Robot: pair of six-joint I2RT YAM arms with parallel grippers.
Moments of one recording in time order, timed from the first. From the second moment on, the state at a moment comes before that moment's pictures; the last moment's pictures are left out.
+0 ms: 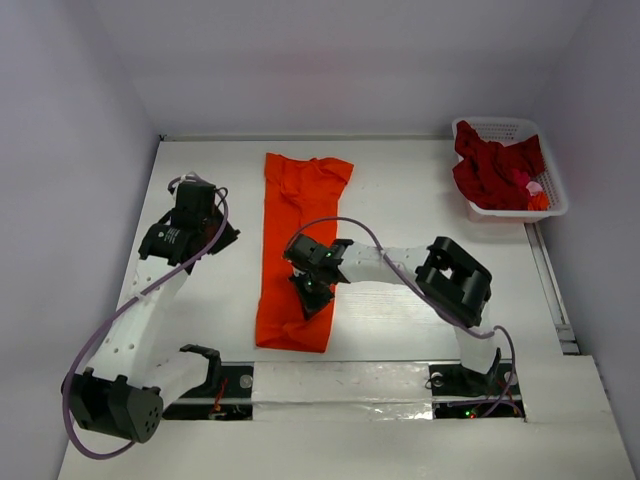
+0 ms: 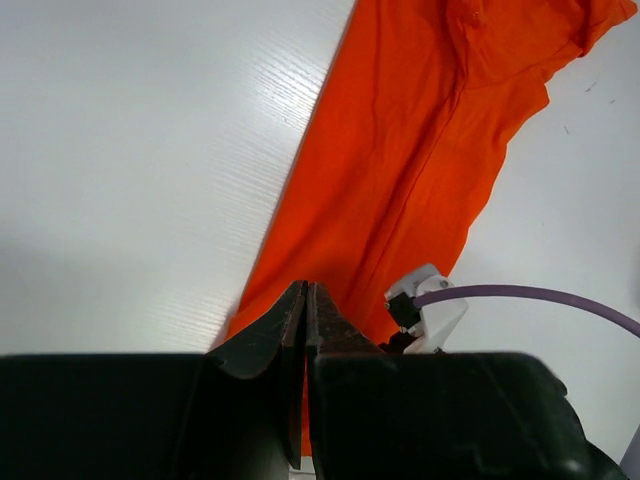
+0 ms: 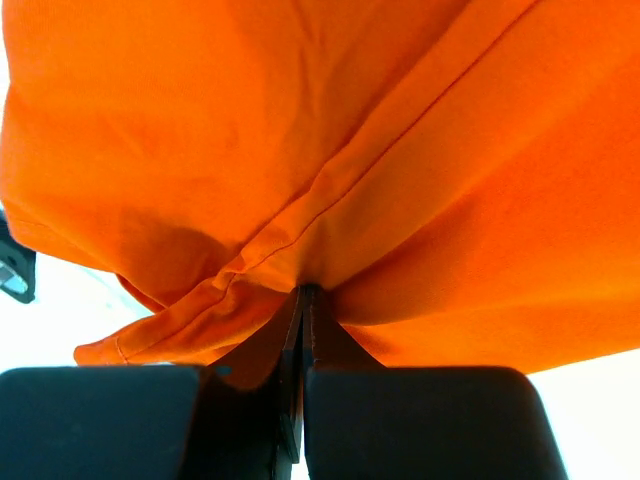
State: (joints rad) left arm -0.23 1.05 1.08 -0.85 -0.13 -0.75; right arm 1.03 2.02 1.41 -0.62 -0.21 0.51
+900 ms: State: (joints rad) left arm -0.23 1.04 1.04 -0.88 -0.08 -0.75; right arm 0.85 1.92 1.19 -0.49 -0.38 0.58
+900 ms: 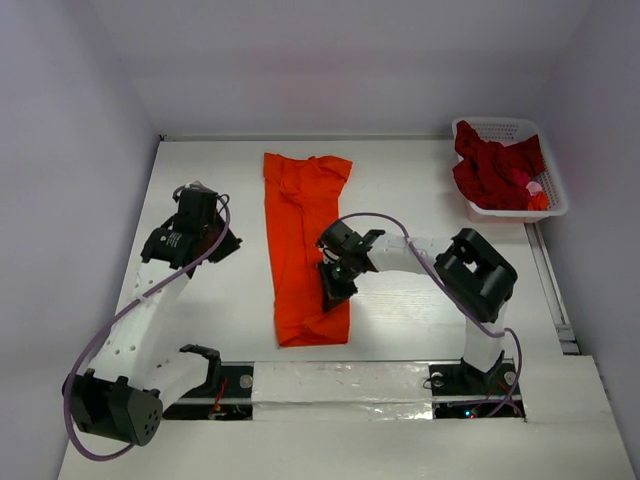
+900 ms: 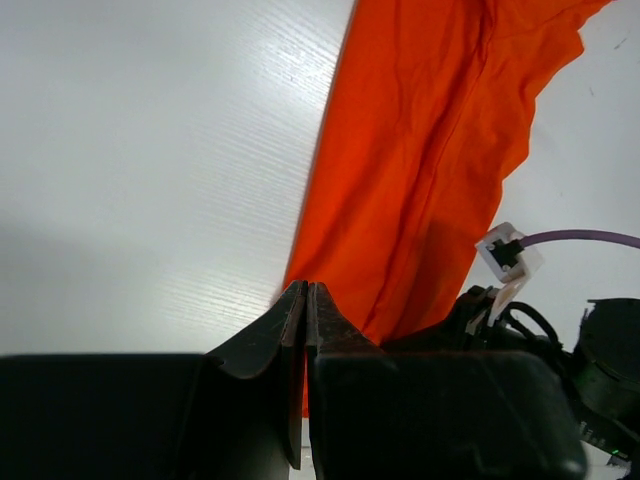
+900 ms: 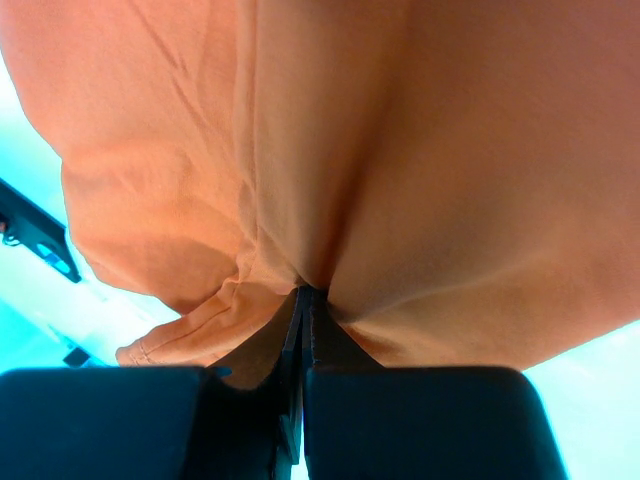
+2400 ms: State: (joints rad) left arm -0.65 0.88 0.82 -0.94 0.01 -0.94; right arm 0.74 1.44 1.28 -0.72 -0.07 0.54
